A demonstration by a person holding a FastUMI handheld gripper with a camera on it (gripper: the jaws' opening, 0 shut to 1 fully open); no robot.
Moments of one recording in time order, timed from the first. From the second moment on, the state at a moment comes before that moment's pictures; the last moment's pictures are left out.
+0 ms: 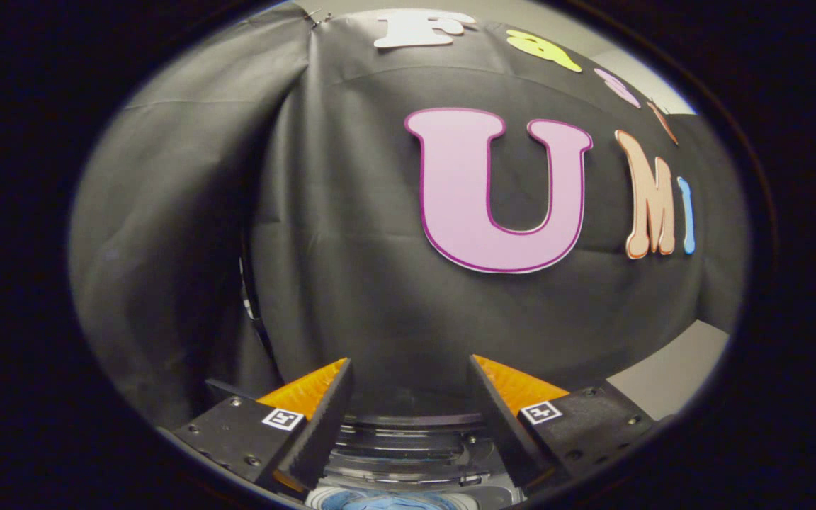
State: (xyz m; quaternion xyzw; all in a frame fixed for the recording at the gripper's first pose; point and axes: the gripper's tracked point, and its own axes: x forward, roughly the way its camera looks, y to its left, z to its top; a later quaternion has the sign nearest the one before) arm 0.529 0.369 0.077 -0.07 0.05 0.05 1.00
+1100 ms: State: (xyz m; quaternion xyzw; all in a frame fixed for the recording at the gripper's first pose) arm 0.551 0.376 0.055 -0.04 0.02 0.06 1.00
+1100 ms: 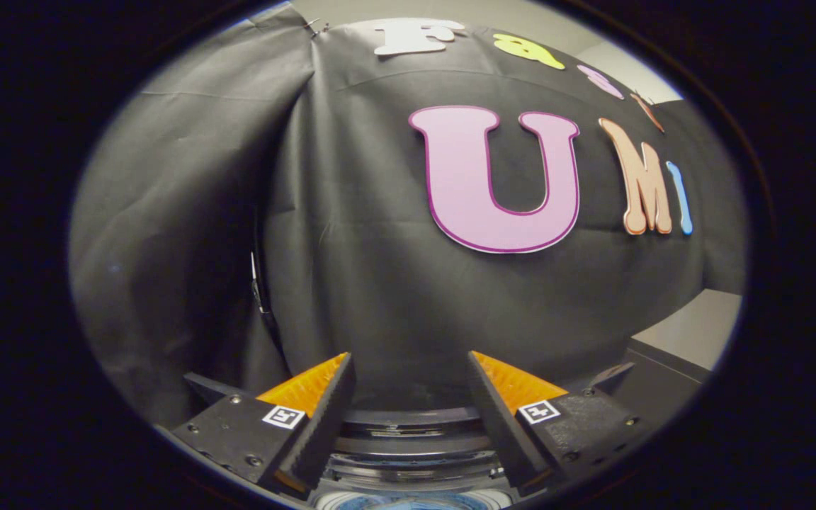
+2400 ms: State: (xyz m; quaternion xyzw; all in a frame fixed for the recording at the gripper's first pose) arm 0.563 0.366 0.049 -0.04 0.01 0.07 1.00
